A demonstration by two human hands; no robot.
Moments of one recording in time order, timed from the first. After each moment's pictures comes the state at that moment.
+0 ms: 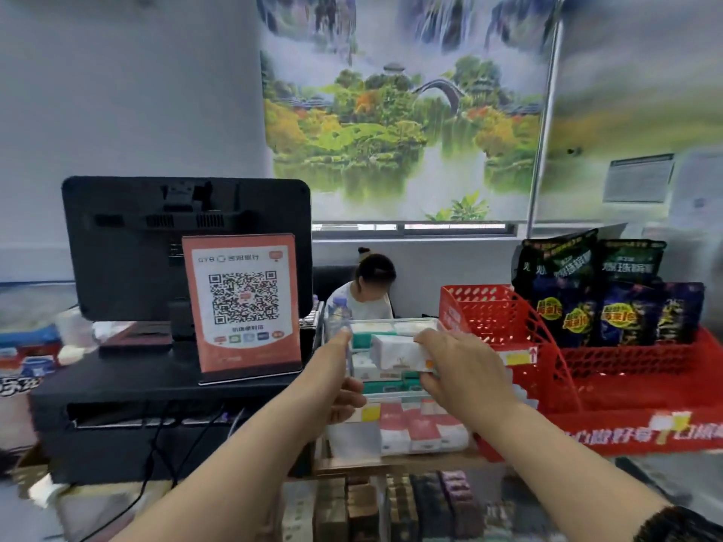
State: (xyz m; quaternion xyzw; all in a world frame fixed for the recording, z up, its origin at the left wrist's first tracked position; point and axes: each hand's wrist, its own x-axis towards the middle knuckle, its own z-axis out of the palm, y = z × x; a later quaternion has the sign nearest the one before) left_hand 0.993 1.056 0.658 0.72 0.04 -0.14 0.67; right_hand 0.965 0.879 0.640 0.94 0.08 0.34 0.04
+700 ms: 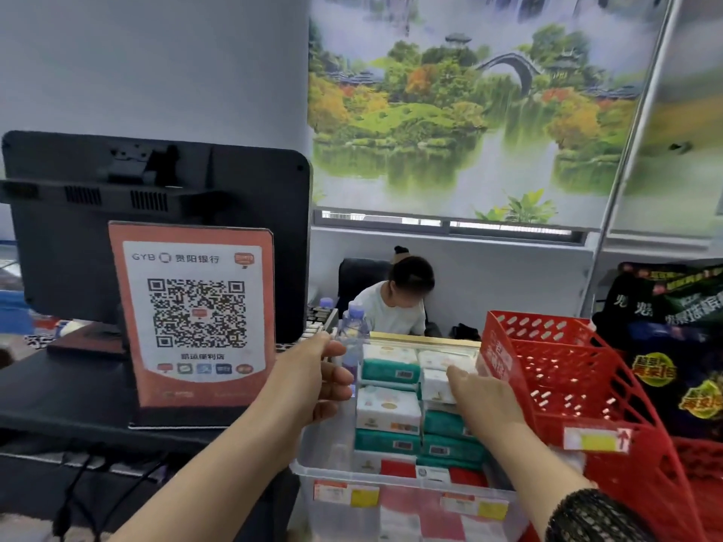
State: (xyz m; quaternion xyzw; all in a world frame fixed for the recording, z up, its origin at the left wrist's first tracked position) left_hand 1.098 1.029 0.661 0.66 0.08 -0.03 0.75; right_hand 1.167 0.792 0.577 0.98 0.05 0.16 0.09
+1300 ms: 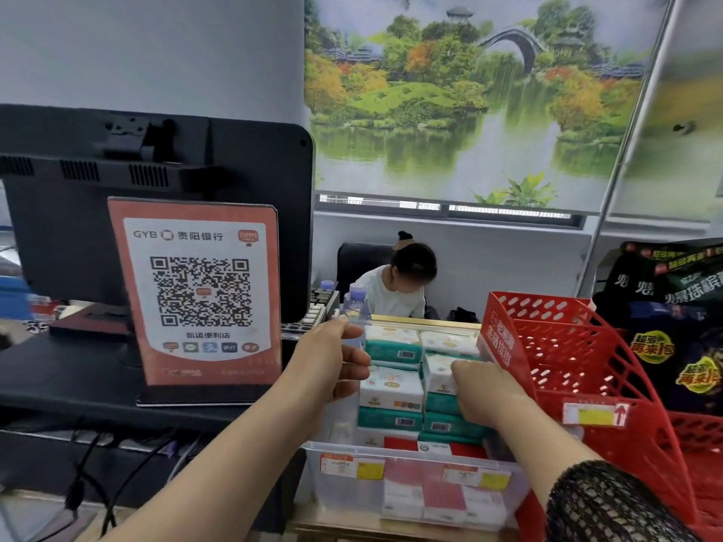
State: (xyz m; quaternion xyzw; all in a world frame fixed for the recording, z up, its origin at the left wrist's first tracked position) left_hand 1.108 1.022 0.650 0.66 0.08 -0.05 0.75; right_hand 1.160 0.800 0.587 1.00 0.00 -0.01 0.09
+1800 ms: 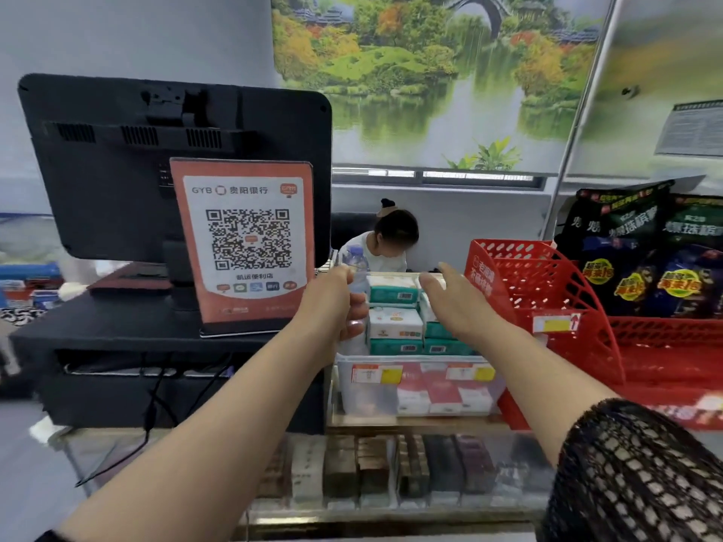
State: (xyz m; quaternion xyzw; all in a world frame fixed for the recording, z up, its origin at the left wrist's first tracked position) left_hand 1.052 1.062 0.660 0.65 0.06 -0.08 0.75; right_hand 1.066 0.891 0.637 0.92 -0.09 0.12 -0.35
